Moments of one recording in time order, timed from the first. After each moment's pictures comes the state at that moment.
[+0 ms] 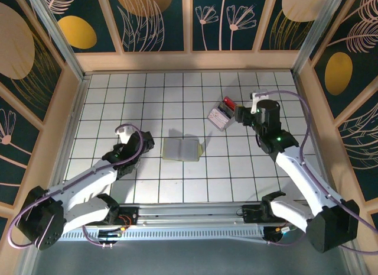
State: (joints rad) left arm -0.63 1.07 0.54 -0.30 -0.62 -0.83; right arm 0.35 1.01 0.82 -0.24 0.21 0.13
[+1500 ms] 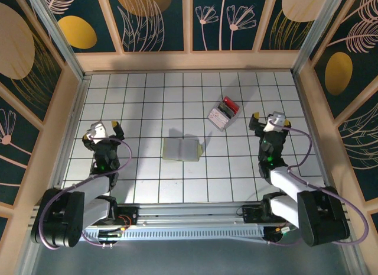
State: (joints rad) left arm -0.13 1.14 0.12 0.91 -0.52 -0.16; right arm 0.19 1.10 0.22 0.83 0.44 0.05
